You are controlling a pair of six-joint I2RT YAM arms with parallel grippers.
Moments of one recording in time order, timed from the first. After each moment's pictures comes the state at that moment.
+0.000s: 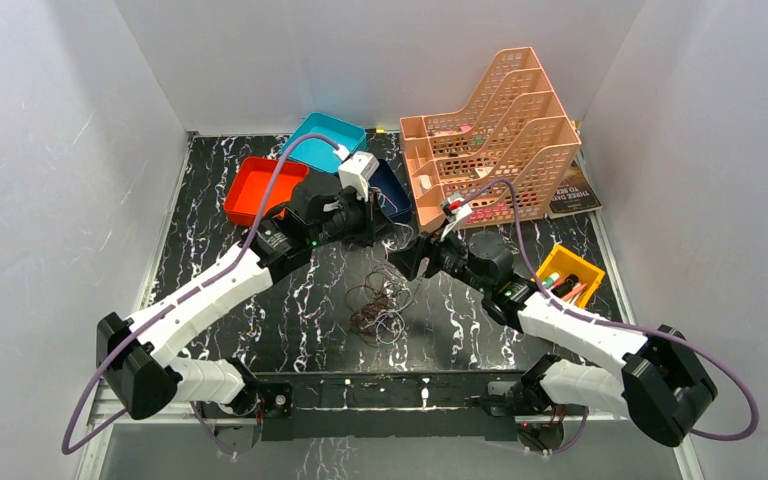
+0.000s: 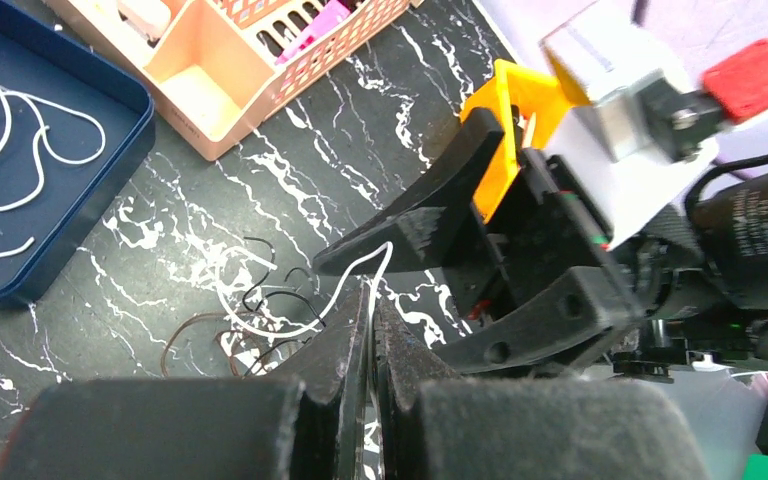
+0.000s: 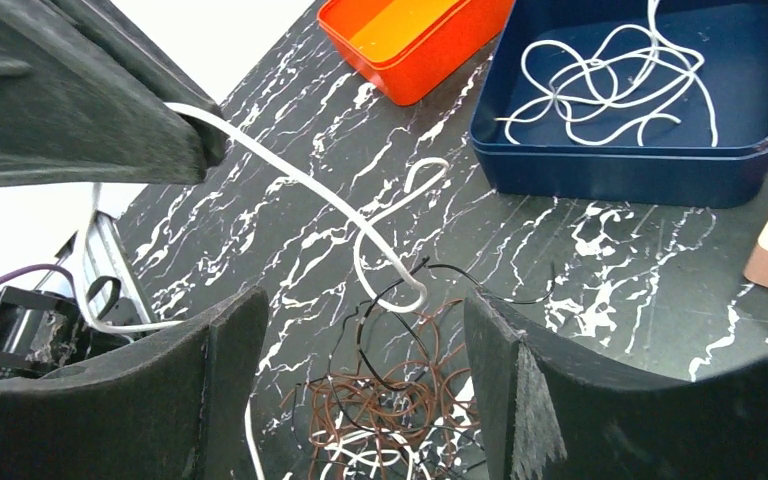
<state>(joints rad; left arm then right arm) -0.77 1.28 1.17 -0.30 0.16 -0.41 0.75 1.08 0.52 0.44 -0.18 0.46</state>
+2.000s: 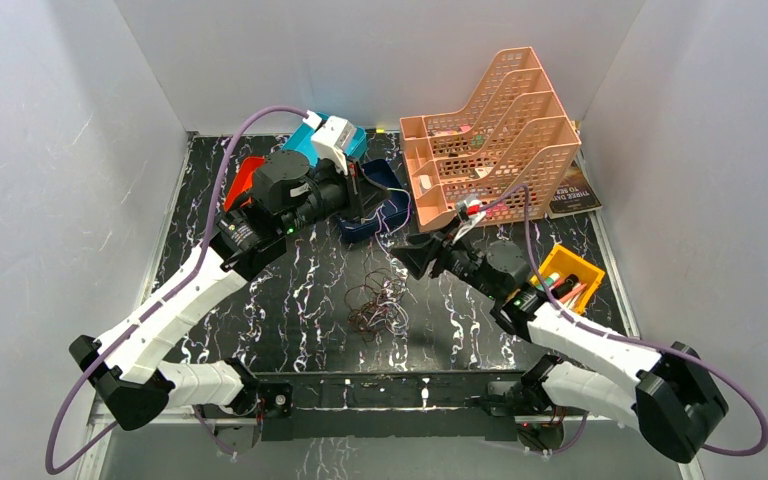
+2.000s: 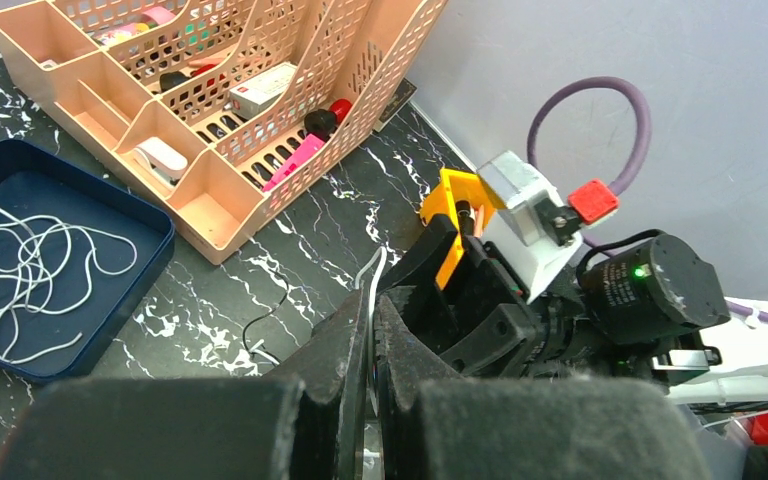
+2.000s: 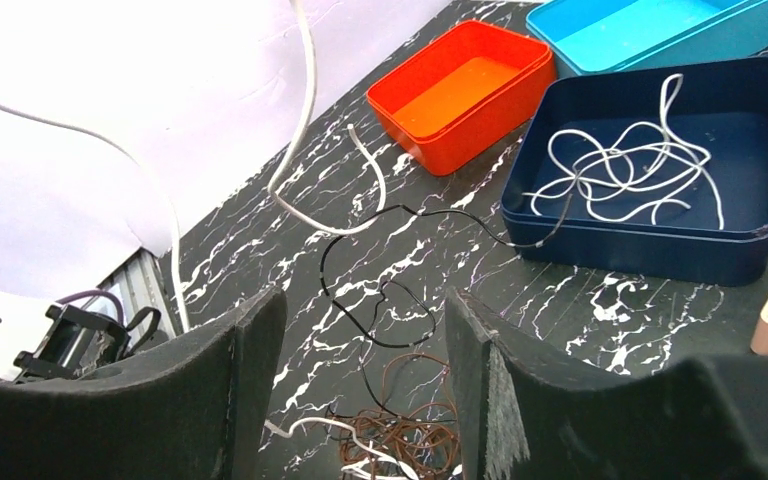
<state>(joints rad) -0.77 1.21 1.39 -0.37 0.12 -0.38 0.75 0.98 0.46 0.58 -0.18 0.47</state>
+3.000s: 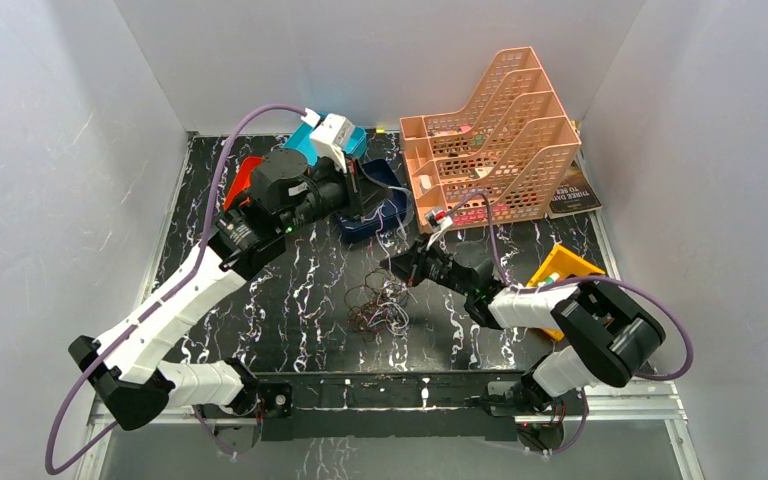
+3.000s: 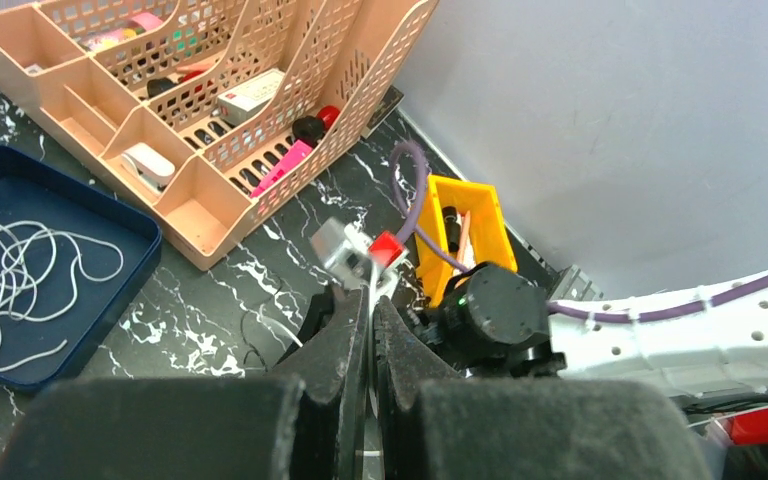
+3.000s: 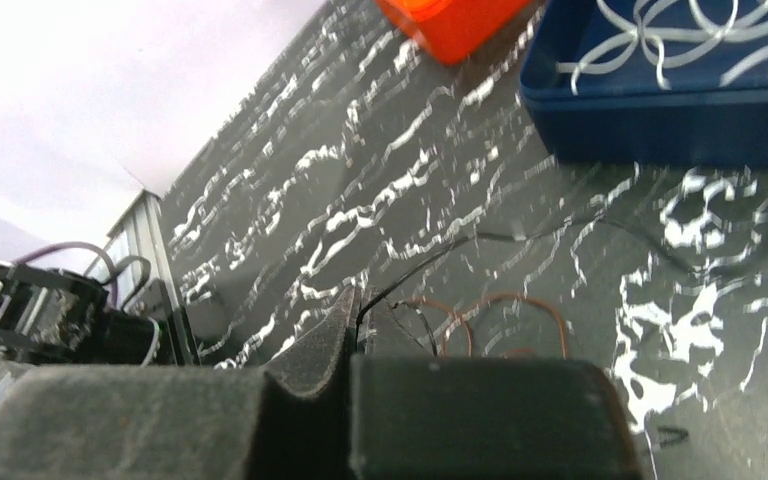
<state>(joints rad) -0.77 1.21 1.39 -0.36 0.14 -0.40 0.75 1.44 0.45 0.92 -0.30 0.58</state>
